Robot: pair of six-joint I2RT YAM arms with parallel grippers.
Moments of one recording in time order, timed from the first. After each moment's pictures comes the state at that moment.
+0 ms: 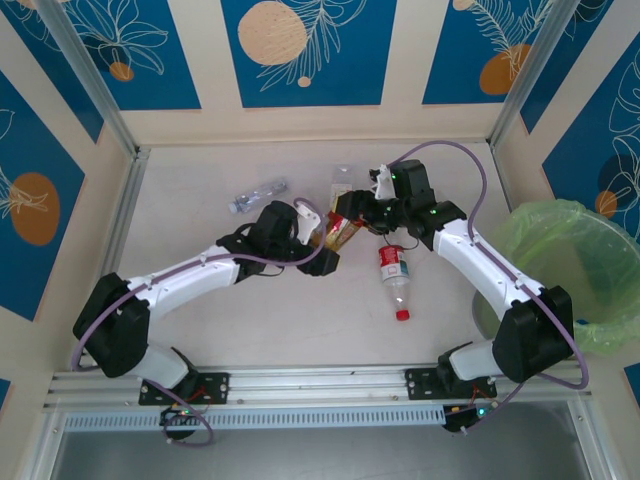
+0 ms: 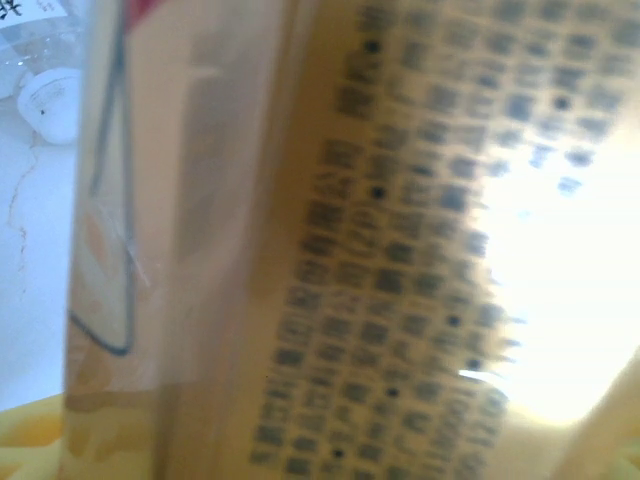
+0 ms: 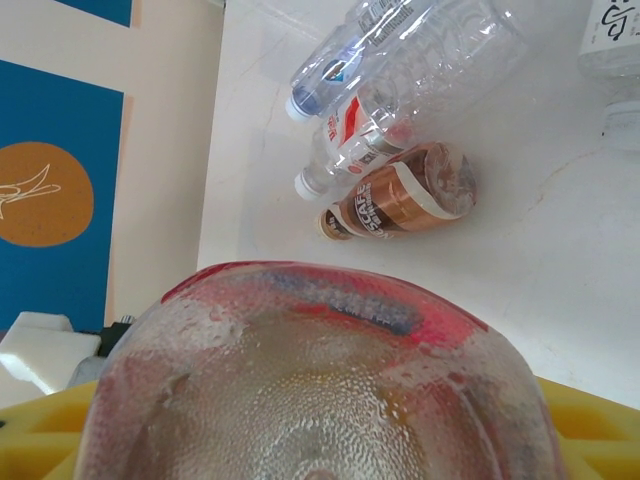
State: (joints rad) left arm -0.76 1.48 1.00 -0.20 0.35 -0.26; right arm 0.41 1.38 1.13 -0.43 -0.54 0.74
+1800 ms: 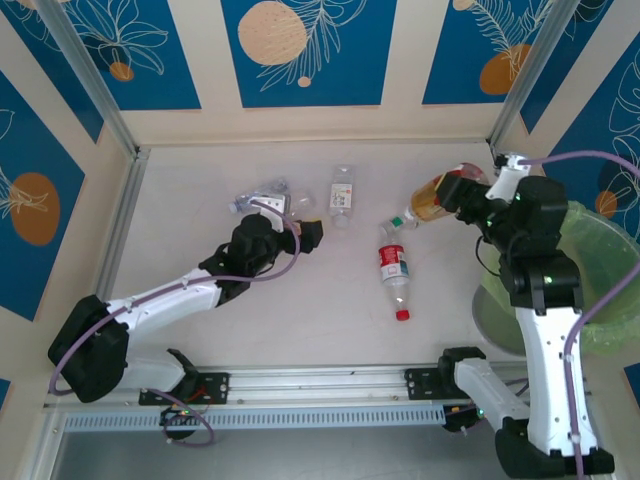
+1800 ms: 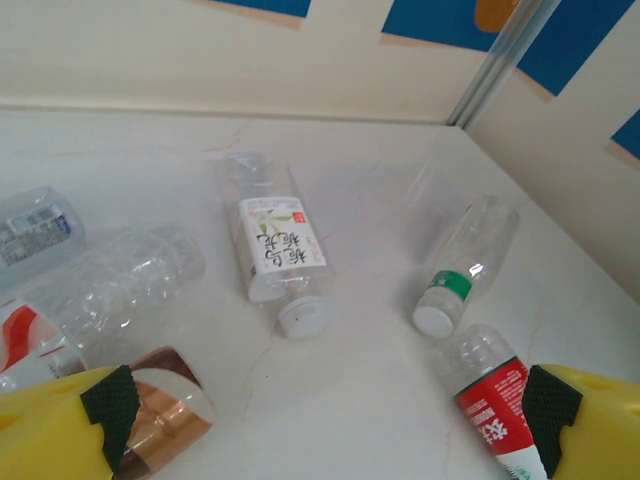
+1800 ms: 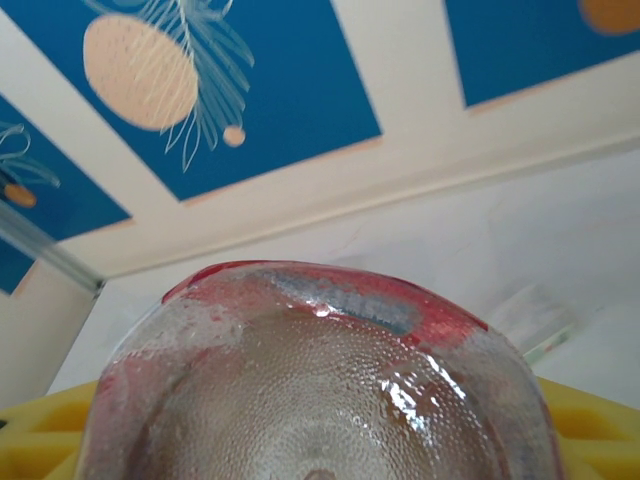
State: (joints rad) left arm -0.75 1.31 0.76 0.27 -0.15 -0.40; right arm 0.03 0.84 1.32 -0.78 -0.15 0.37
